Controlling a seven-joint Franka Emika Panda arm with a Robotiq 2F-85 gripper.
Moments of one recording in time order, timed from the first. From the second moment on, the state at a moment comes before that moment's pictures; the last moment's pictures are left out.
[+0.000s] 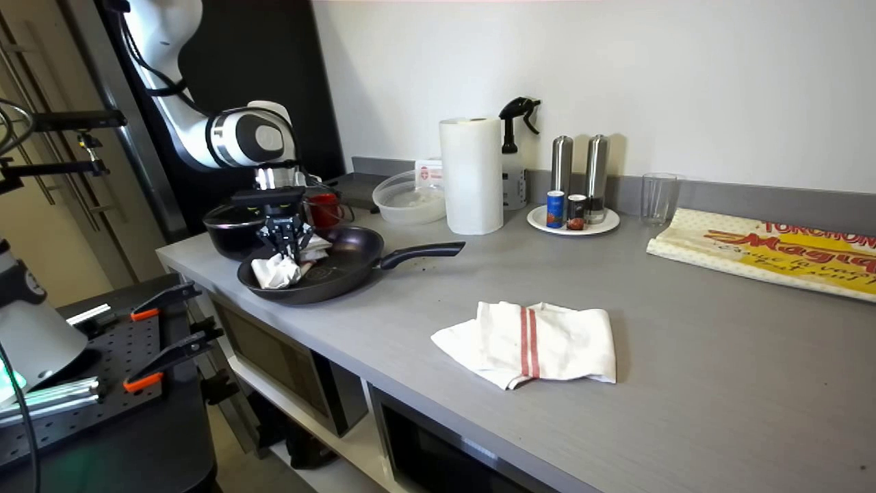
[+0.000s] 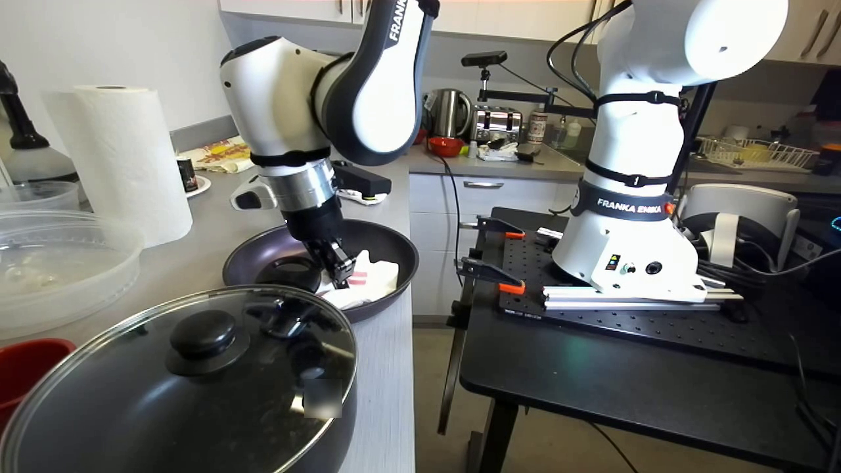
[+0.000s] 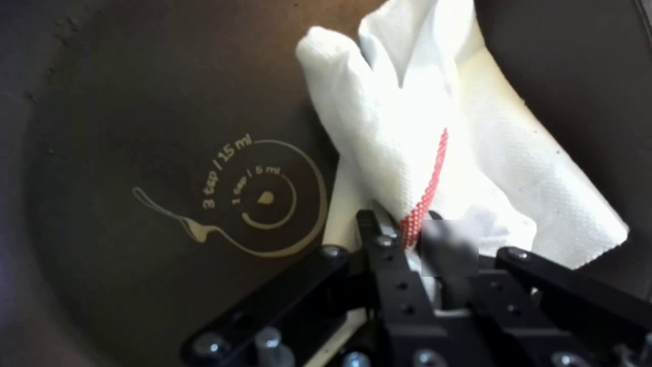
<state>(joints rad) 0.20 0.47 0.14 -2.39 -0.43 2.62 -0.29</state>
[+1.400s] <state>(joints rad) 0.29 0.46 -0.21 -2.37 -0.69 2.71 0.29</state>
